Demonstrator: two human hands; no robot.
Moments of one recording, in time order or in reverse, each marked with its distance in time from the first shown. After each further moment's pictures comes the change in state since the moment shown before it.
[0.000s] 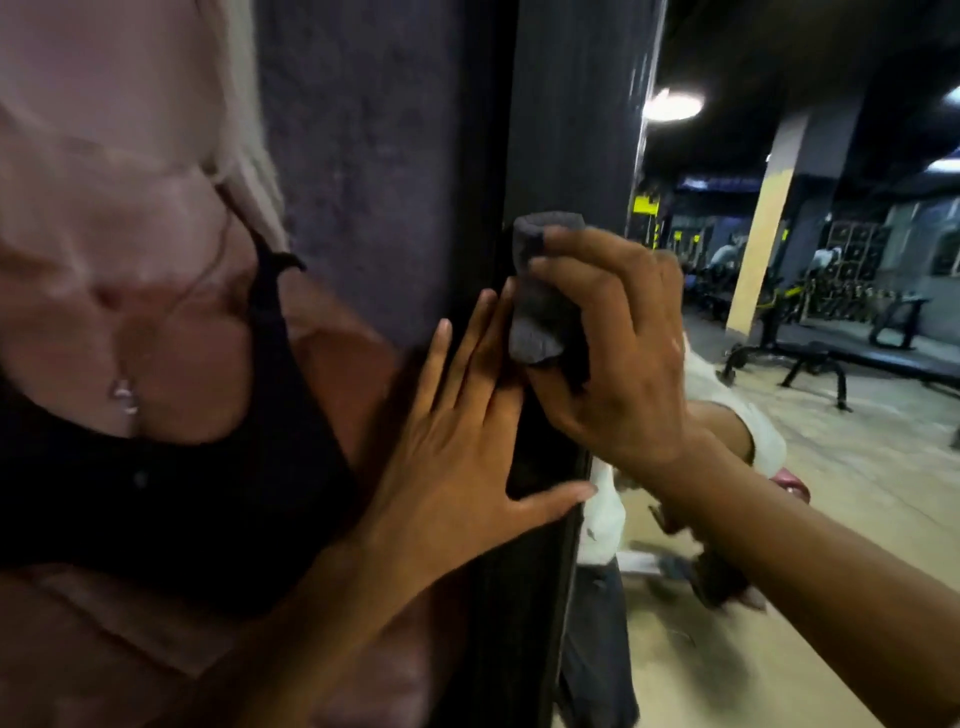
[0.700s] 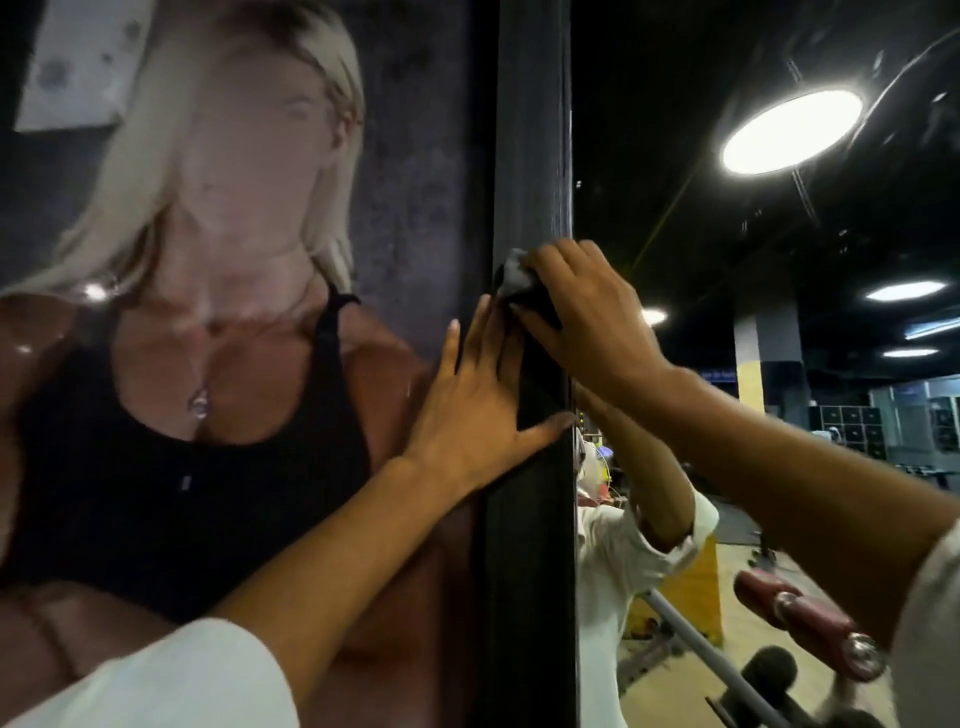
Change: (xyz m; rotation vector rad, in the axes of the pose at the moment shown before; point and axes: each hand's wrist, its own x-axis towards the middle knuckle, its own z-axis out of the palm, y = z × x) left_hand -0.009 0.002 0.009 0.233 0.018 -0.010; right_hand -0.001 -0.031 -0.026 -0.238 -0.073 -0.024
